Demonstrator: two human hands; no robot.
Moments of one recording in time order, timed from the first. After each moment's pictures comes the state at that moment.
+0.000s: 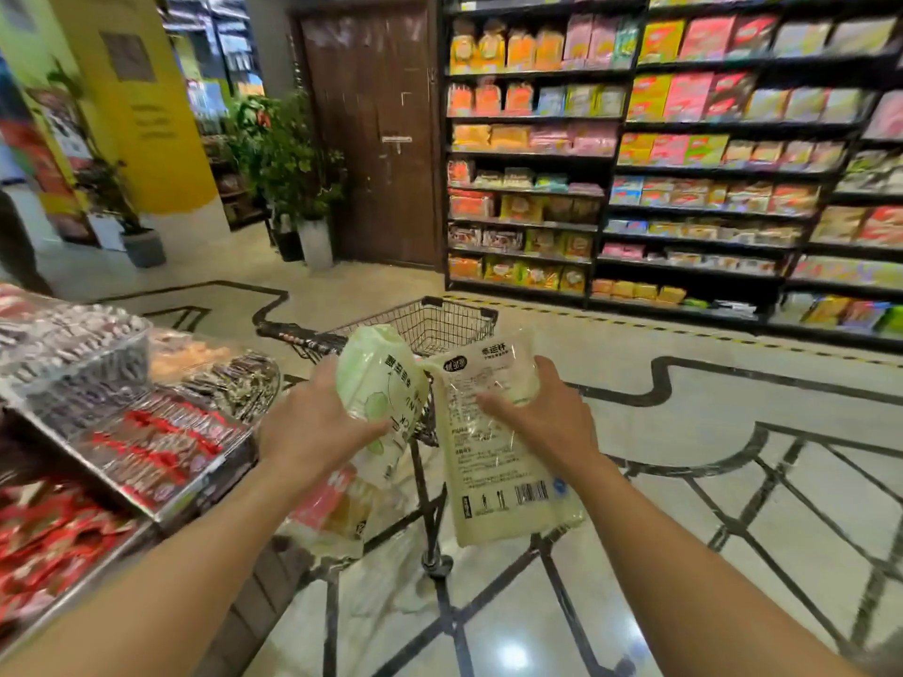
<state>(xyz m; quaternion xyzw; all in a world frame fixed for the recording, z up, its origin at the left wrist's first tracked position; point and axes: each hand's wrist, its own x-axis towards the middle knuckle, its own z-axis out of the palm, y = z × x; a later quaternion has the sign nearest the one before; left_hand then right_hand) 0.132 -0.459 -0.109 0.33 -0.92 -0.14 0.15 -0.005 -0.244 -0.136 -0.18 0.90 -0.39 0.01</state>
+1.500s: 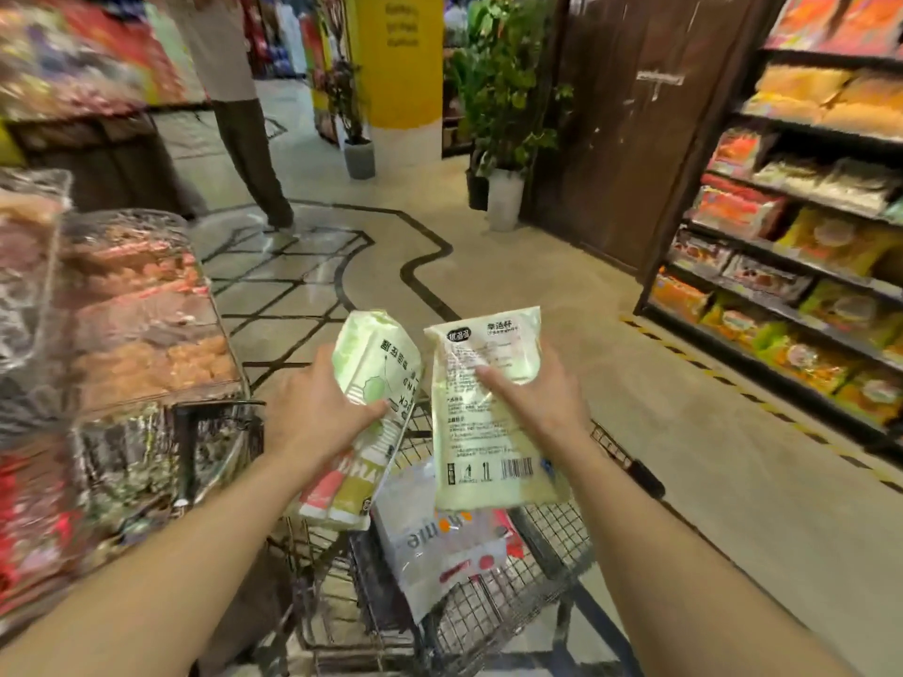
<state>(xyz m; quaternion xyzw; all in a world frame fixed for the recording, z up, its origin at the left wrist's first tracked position) -0.456 -0.811 -0.182 0.60 -0.76 -0.13 0.19 -0.692 -0.716 -0.198 -0.38 0.83 -0.37 0.18</state>
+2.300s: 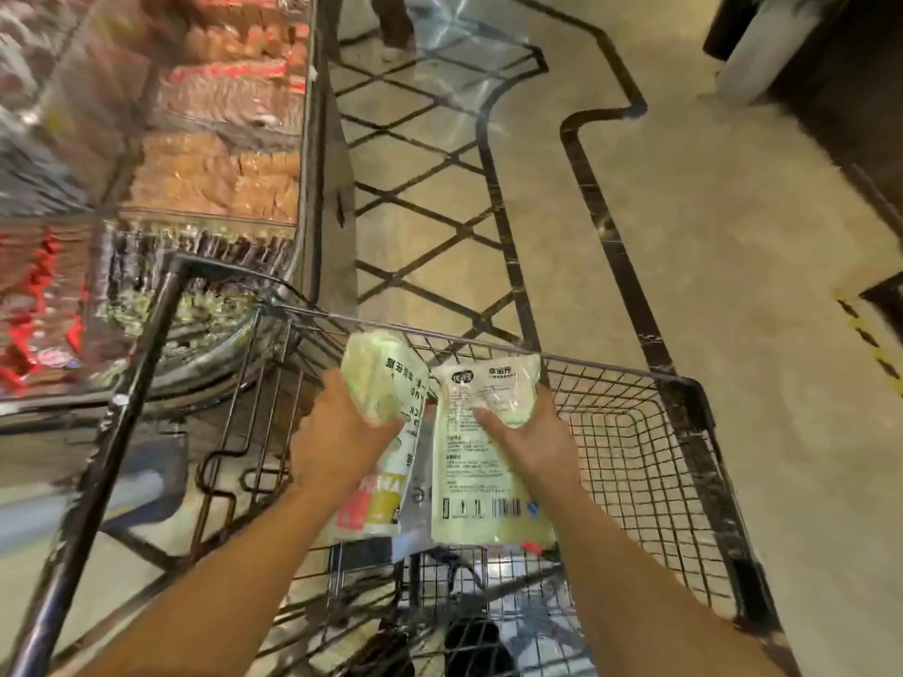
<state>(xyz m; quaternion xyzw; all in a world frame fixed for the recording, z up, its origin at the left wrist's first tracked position) -0.501 -0.861 -0.374 0.80 -0.52 -0.27 0.12 -0.727 -0.858 -0.425 -0.47 0.78 -0.15 0.39</state>
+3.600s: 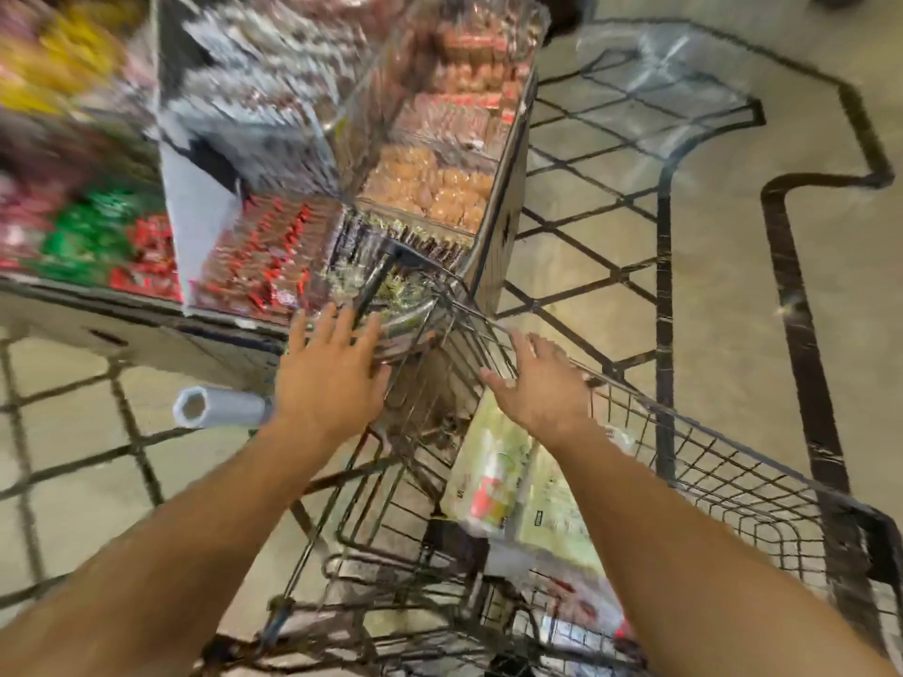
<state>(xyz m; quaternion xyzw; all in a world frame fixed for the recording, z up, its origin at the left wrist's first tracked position) -0.381 -0.821 -0.266 0.79 -0.59 0.03 -0.15 -0.588 -0.930 -0.350 -0.81 0.54 0.00 0.21</state>
